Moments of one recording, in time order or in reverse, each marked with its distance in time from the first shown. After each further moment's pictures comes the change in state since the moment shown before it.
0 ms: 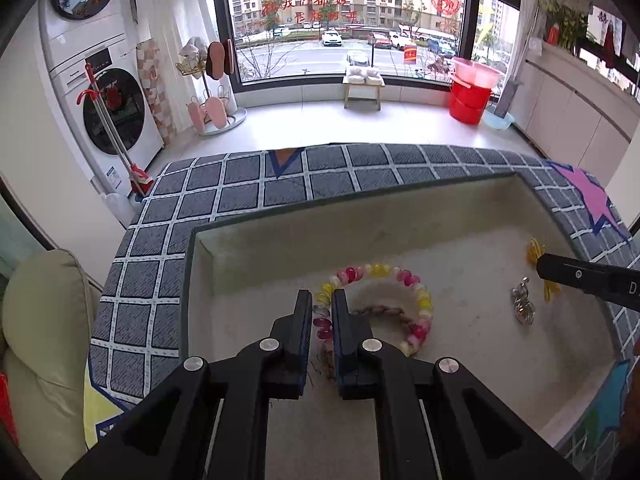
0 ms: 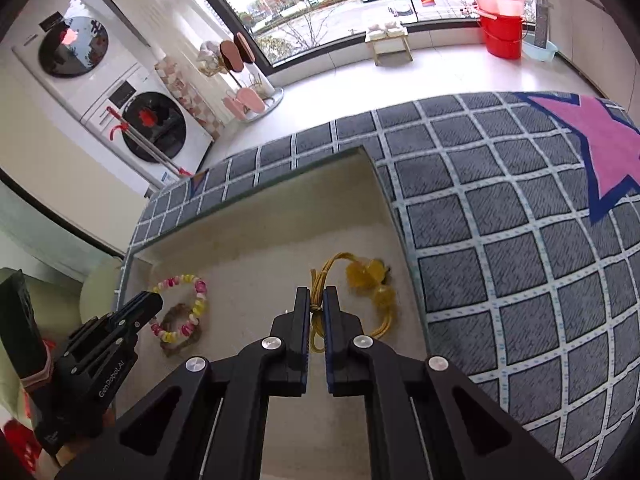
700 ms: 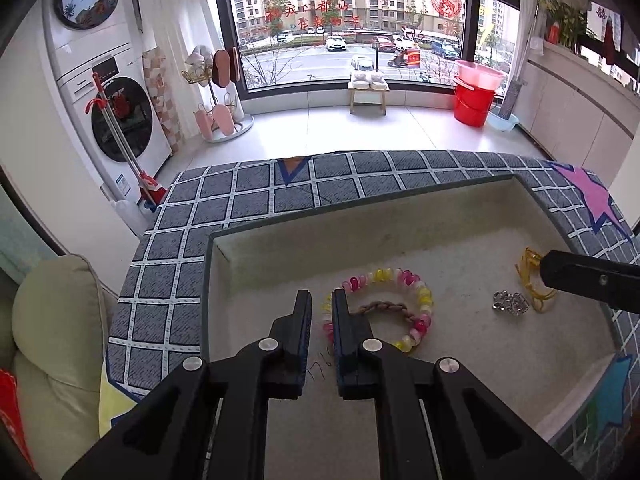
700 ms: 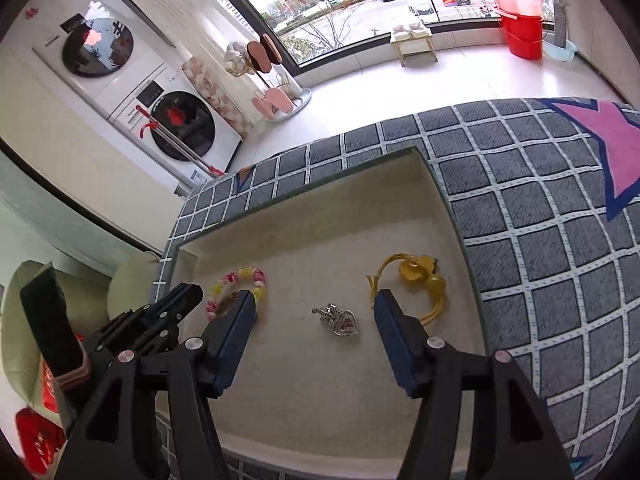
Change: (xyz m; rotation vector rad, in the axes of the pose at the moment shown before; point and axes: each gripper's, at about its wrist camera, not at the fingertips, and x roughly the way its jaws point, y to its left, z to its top) left arm -0.017 0.002 0.000 0.006 -0.023 0.020; right arm -0.021 0.029 -0.008 -0.016 -0.016 0.095
